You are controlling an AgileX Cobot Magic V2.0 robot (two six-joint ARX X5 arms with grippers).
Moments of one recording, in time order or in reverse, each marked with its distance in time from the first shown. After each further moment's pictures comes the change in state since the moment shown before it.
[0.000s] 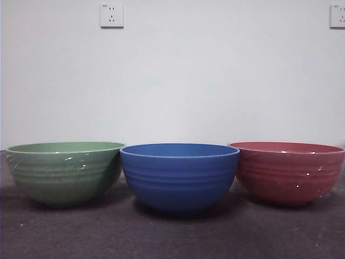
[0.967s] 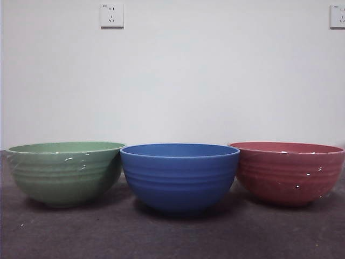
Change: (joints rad) left arm 0.236 -0.481 -0.646 0.353 -0.106 0.026; right arm 0.000 0.004 0.000 -0.021 0.000 0.002
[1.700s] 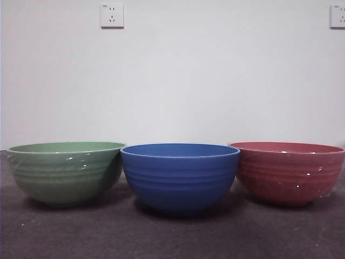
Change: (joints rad) left arm 0.000 0.000 -0.023 0.021 0.018 -0.025; right arm 0.000 0.000 0.000 -0.061 0.000 0.000
